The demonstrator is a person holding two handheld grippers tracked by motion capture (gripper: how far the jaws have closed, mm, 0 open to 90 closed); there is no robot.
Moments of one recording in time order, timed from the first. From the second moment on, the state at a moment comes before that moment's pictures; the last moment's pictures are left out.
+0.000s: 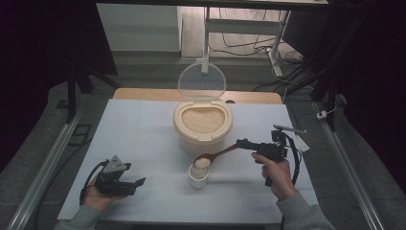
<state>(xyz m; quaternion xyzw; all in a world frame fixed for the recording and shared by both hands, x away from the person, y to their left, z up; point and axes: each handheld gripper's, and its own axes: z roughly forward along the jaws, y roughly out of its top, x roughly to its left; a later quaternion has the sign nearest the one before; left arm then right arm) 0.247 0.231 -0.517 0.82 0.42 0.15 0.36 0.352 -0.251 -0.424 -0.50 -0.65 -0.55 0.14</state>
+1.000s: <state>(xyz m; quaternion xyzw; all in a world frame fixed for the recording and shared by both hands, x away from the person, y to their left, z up) 0.247 0.231 -0.517 0.82 0.42 0.15 0.36 0.338 -0.229 -0.400 -0.42 -0.73 -0.54 0.03</state>
